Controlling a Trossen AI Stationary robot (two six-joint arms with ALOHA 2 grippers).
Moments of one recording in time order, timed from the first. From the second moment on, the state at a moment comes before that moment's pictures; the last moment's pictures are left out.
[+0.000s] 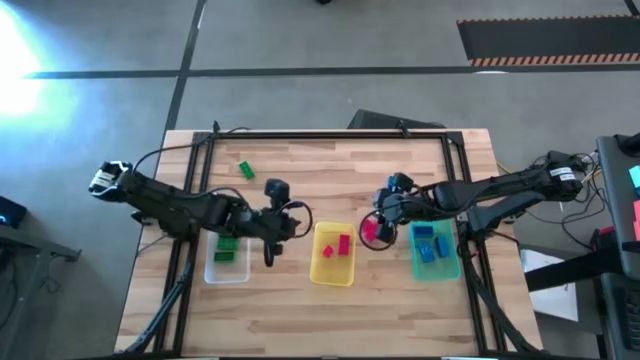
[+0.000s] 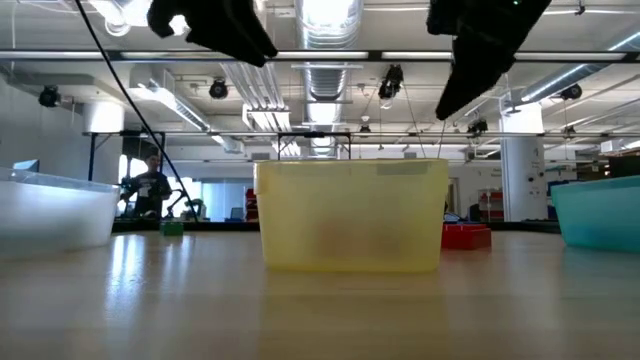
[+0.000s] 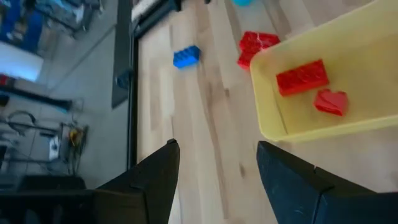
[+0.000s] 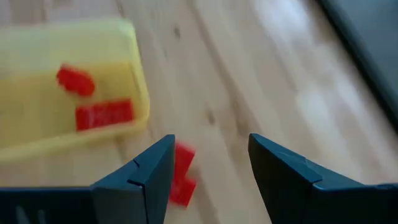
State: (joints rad) left arm -0.27 1.33 1.11 -0.52 -0.59 0.35; right arm 0.13 1.29 0.98 -0.67 0.37 0.30
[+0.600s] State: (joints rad) left arm -0.09 1.25 0.89 0.08 -0.51 0.66; right arm 0.05 1.37 0.97 -0.78 0.20 0.74
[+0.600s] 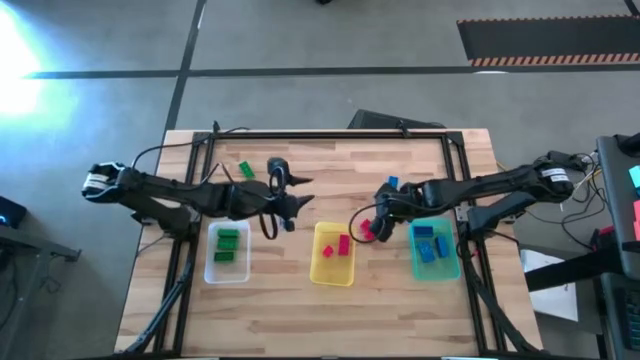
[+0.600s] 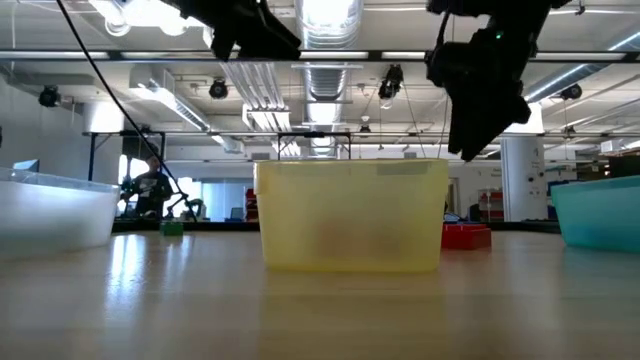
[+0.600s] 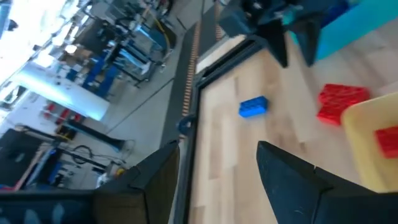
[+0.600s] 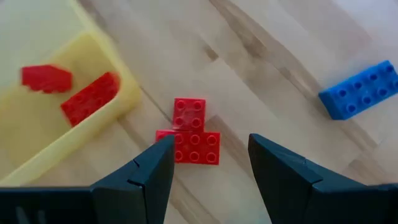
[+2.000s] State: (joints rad) left arm -0.04 1.22 0.86 0.16 -0.75 0.71; right arm 0.02 1.76 1.01 -0.61 0.16 0.71
